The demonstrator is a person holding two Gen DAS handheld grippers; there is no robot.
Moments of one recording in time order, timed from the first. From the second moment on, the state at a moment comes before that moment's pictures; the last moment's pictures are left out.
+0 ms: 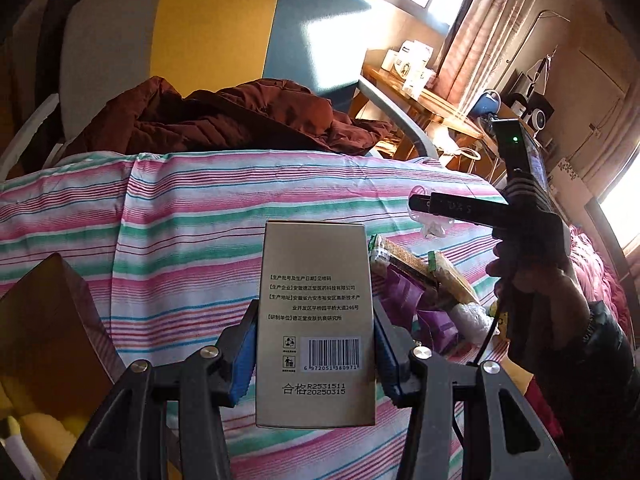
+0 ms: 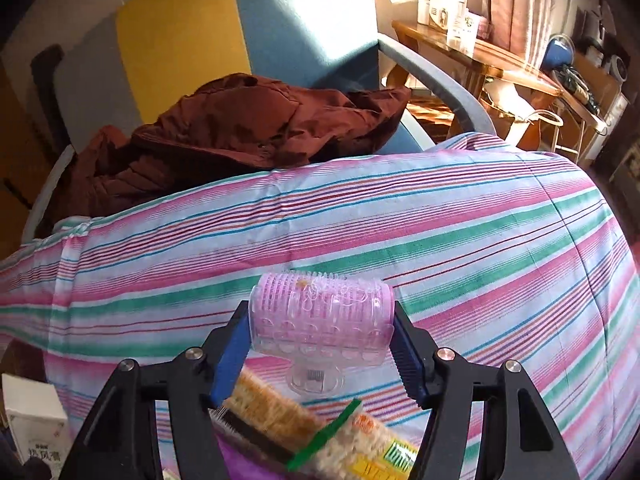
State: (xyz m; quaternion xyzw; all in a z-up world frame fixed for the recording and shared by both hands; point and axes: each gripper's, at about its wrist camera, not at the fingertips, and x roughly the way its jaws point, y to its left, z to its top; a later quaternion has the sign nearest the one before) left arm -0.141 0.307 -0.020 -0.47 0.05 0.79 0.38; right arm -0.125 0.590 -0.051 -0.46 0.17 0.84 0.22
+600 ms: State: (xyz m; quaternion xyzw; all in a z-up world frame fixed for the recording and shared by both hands) left arm -0.093 0.162 0.028 -0.42 0.00 0.86 0.30; right arm -0.049 0.443 0.010 -0.39 0.17 0.90 0.10
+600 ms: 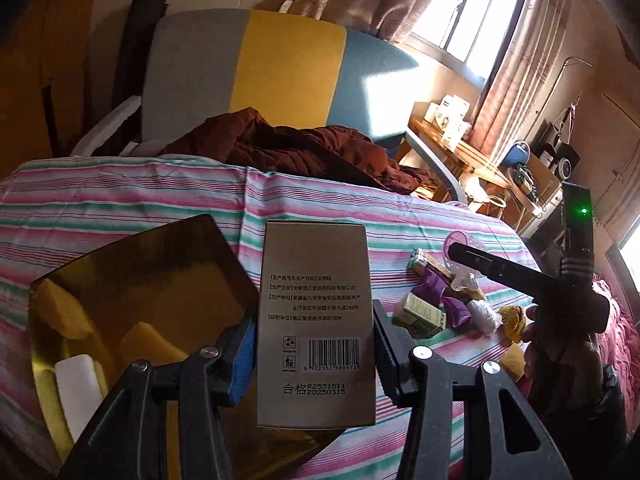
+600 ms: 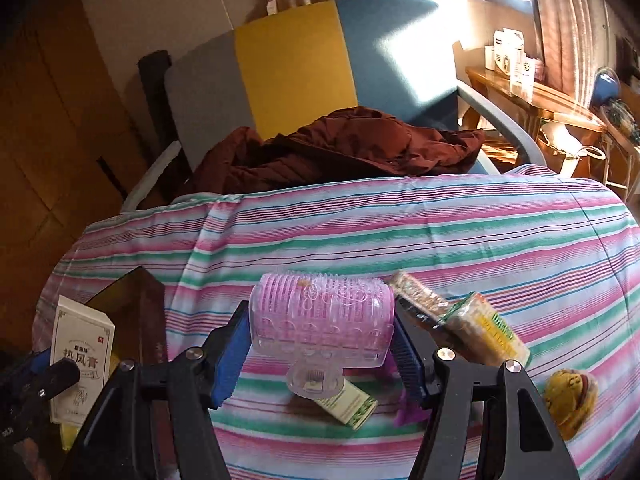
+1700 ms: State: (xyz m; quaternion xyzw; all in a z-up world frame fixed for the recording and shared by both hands) left arm -0.043 0.009 -0.028 -0.41 0.00 0.90 0.15; right arm -0.021 0.237 -0.013 -0.43 0.09 0.90 -0.05
